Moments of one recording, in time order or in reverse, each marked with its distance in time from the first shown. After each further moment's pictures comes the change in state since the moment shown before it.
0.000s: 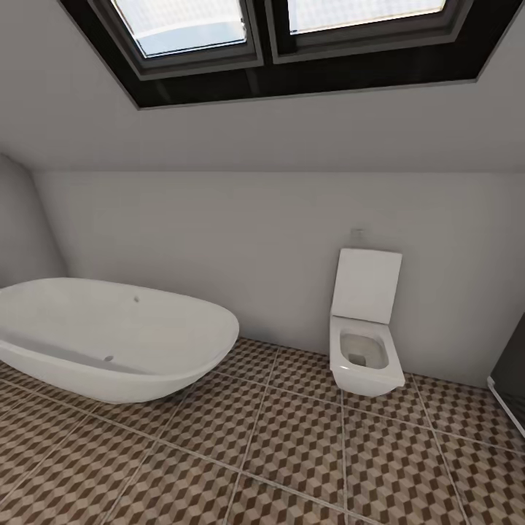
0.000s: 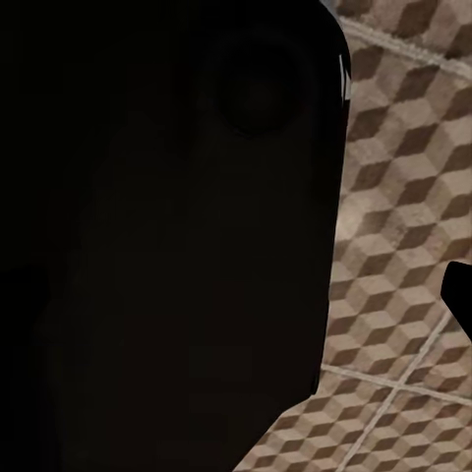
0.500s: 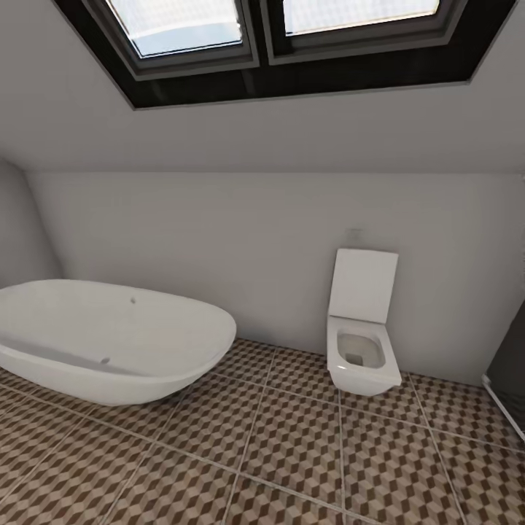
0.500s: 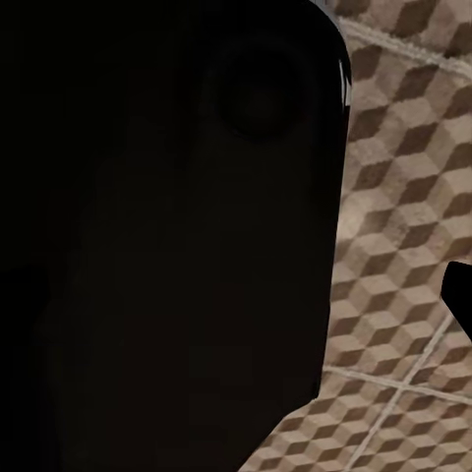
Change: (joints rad) left arm 0.000 -0.001 0.002 -0.002 0.002 -0.004 0.001; right arm 0.000 0.001 -0.001 0.000 -0.003 -0.004 -0.001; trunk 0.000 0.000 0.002
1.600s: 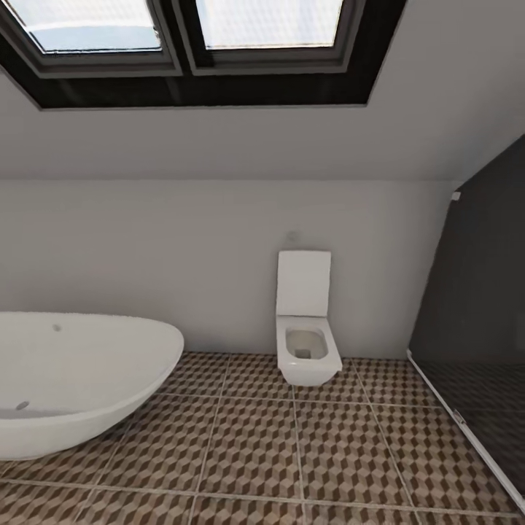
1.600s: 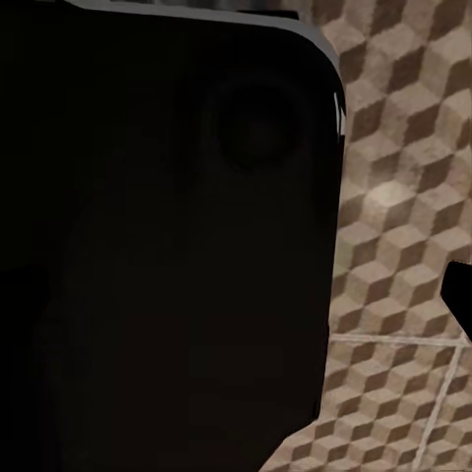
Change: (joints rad) left arm 0.000 -0.001 0.002 -0.004 0.001 0.000 0.000; right arm 0.000 0.000 -0.001 0.000 -0.004 -0.004 0.000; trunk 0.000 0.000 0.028
